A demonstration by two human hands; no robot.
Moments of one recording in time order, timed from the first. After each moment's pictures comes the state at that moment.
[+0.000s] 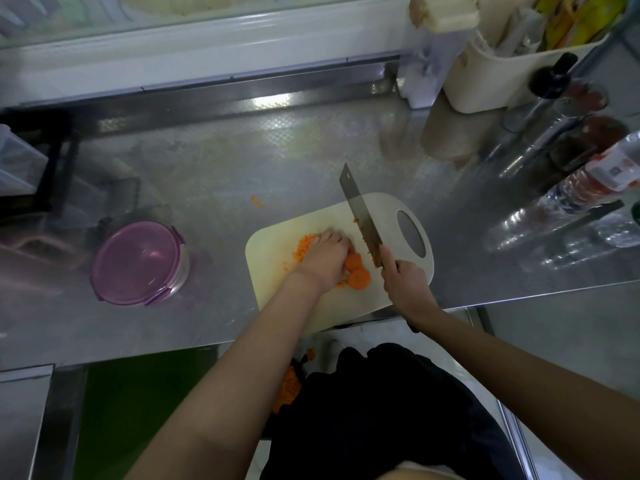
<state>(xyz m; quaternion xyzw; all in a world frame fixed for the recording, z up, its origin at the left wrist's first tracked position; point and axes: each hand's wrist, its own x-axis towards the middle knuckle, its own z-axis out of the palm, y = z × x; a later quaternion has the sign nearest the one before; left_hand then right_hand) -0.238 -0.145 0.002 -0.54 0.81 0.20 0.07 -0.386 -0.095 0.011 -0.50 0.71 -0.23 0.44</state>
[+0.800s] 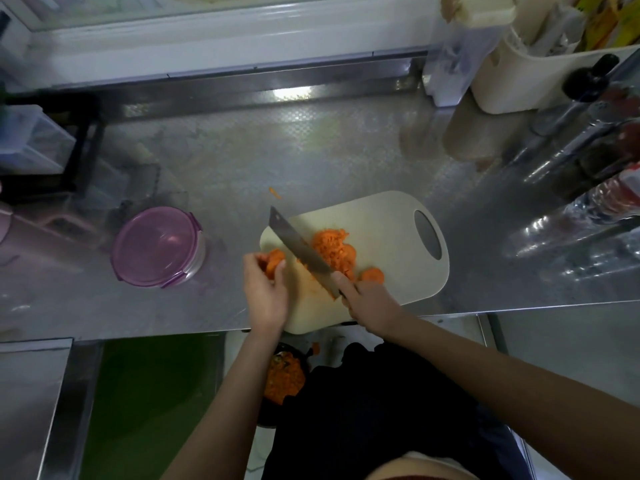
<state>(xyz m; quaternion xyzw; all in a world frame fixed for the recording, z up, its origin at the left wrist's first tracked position) -0.167 -0.066 -0.005 -0.77 0.42 0.25 -0.41 -0.335 -0.077 0.015 -0.57 0.57 -0.13 0.58</state>
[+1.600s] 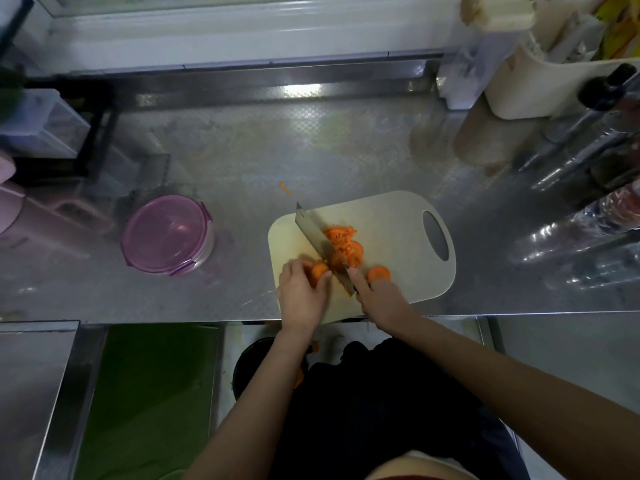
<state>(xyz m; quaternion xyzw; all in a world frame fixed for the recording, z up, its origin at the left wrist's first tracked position) -0.201 -0.060 -0.014 -0.80 0.46 0.30 -0.25 -0.338 -0.078 0.013 -0.60 0.62 -0.07 0.51</state>
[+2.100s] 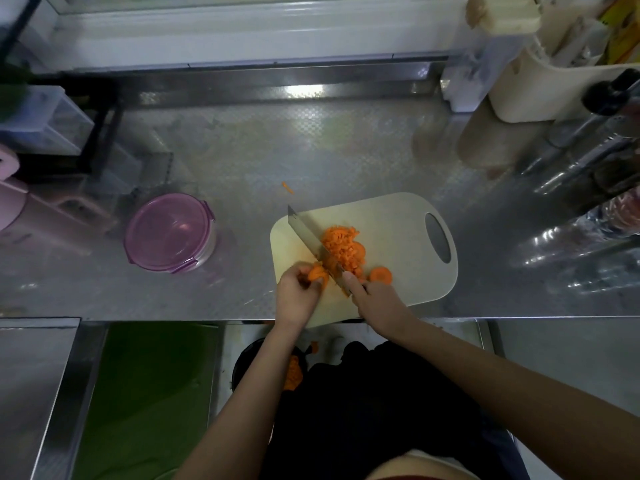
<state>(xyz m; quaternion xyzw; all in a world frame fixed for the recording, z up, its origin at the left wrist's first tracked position) -0.189 -0.062 -0.011 -0.76 0.40 0.40 -0.31 -0.334 -0.074 0.013 -0.61 0.59 -0.09 0.52</state>
